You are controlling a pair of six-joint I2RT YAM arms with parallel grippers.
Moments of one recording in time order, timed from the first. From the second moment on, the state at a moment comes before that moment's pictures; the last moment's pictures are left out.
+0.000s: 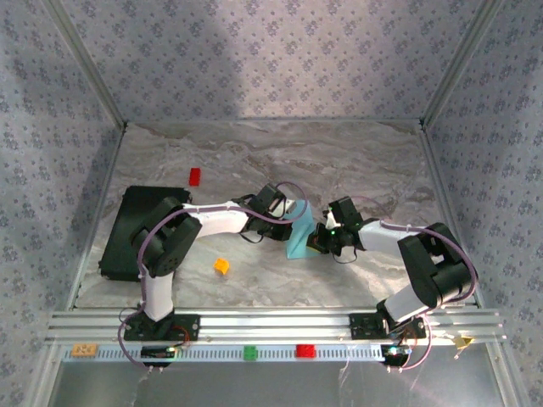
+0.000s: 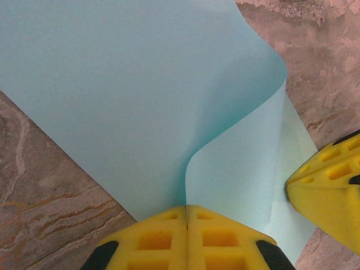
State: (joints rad) left arm -0.82 1.91 1.11 -0.22 0.29 -0.40; right arm 0.43 1.52 0.58 -0.13 -0.49 0.78
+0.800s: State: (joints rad) left arm -0.82 1.92 1.13 -0.23 0.30 -0.40; right arm 0.42 1.45 0.58 -0.15 -0.49 0.79
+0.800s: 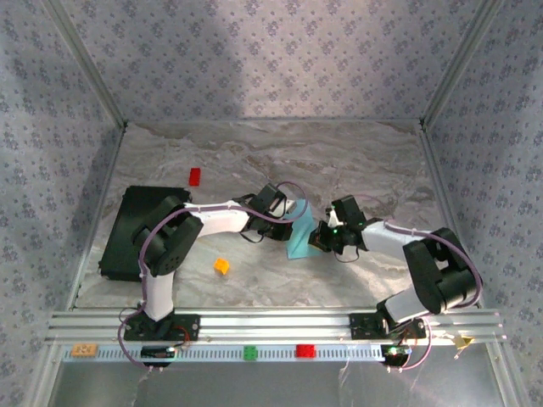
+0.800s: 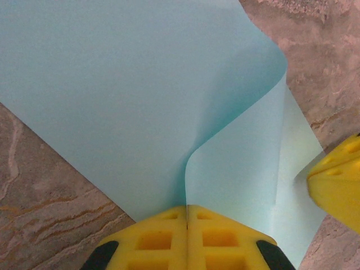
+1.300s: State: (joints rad) left arm -0.82 1.92 1.13 -0.23 0.30 -0.40; right arm 0.43 1.55 0.65 0.07 -0.55 0.88
